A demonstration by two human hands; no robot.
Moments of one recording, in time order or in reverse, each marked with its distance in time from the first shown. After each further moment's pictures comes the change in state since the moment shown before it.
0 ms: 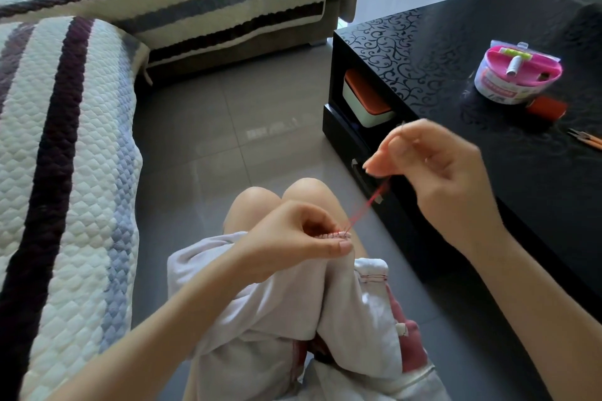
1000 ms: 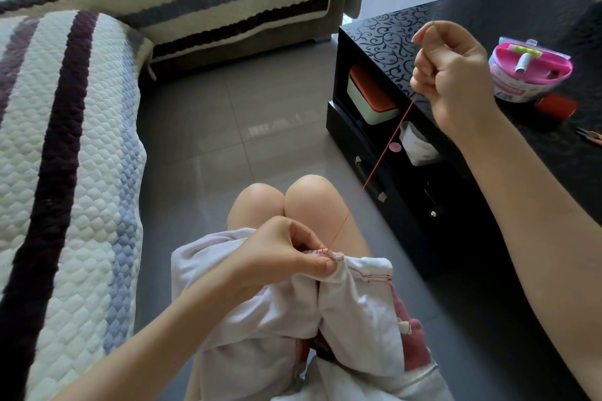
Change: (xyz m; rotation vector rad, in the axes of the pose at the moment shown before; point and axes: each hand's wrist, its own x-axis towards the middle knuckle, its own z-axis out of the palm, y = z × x) left_hand -0.016 -0.016 -0.002 -0.044 0.046 -0.189; right_hand 0.116 0.038 -0.032 0.355 0.196 0.179
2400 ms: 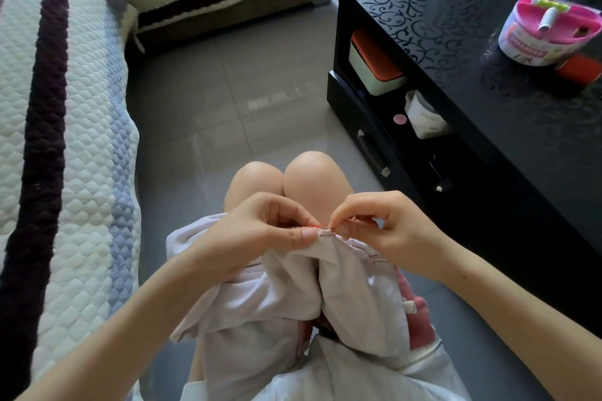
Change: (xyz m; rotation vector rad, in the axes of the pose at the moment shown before) left_hand -0.006 -0.002 -0.019 -0.154 -0.082 0.041; right_hand -0.157 0.057 0.017 -0.427 -0.637 0.093
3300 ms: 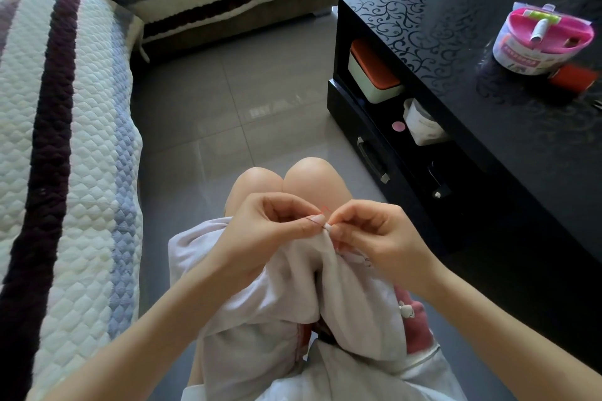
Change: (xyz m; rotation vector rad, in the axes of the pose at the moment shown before) left_hand 0.005 -0.006 0.015 -0.187 0.181 0.158; right_hand -0.007 0.005 0.020 0.429 0.162 0.124
